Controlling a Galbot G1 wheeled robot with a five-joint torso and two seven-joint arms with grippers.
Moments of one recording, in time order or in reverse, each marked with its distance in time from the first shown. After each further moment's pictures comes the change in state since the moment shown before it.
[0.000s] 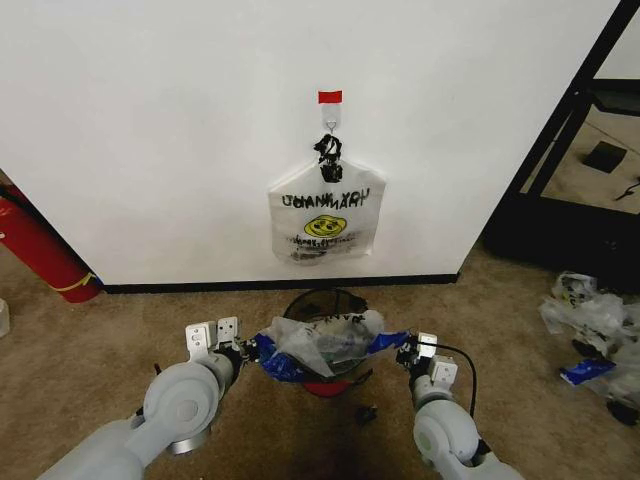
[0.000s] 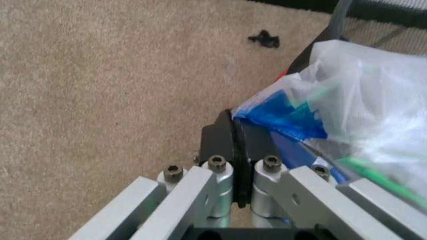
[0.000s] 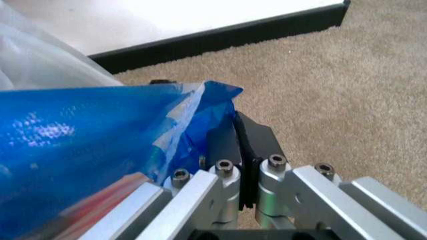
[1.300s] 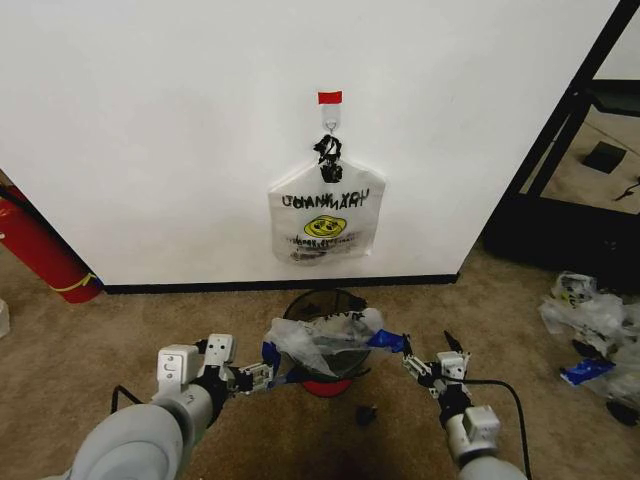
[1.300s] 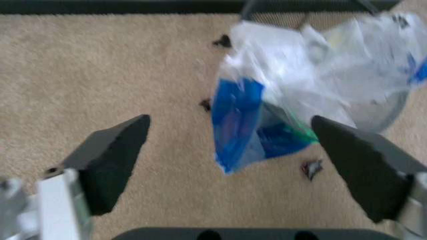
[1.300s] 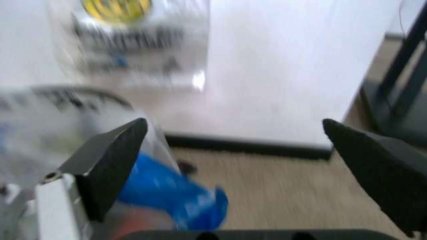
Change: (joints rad) left arm 0.276 0.111 -0.256 -0.354 0.014 0.115 0.008; right arm -0.350 -0.125 0.123 0.233 -0.378 0.419 -0.226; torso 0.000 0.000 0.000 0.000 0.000
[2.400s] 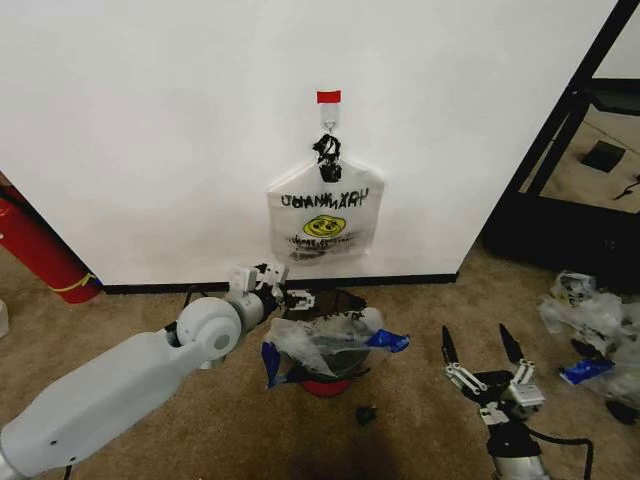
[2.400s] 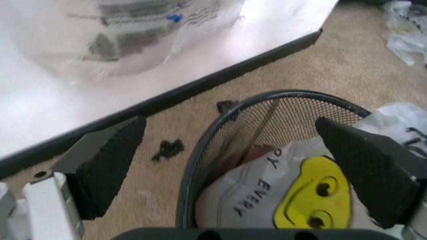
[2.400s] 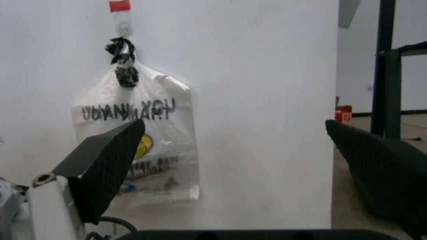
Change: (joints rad) left arm -0.867 -0.093 0.688 0.682 0.268 -0.168 0.651; right arm -0.229 0.172 0.269 0.065 0.110 0.484 -0.303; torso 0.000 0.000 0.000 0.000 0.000
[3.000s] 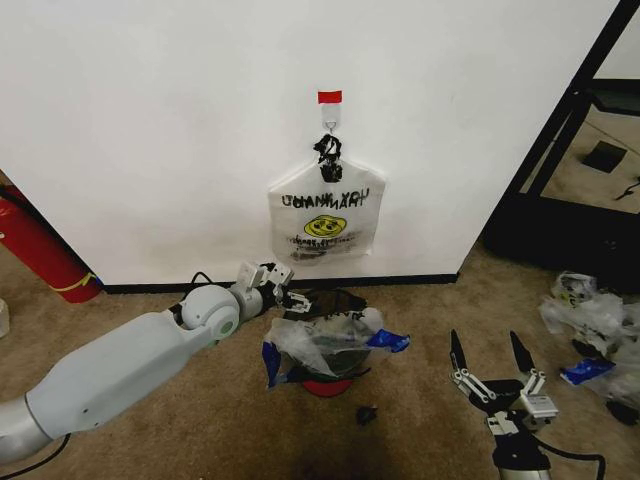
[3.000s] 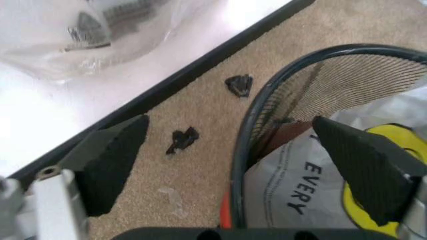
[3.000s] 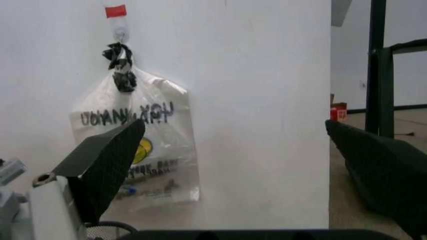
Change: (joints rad) left arm -0.128 -0.029 0.102 0.187 0.093 0.054 0.202; right arm -0.028 0.017 -0.008 0.035 -0.006 -0.007 0.021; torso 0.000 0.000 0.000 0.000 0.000
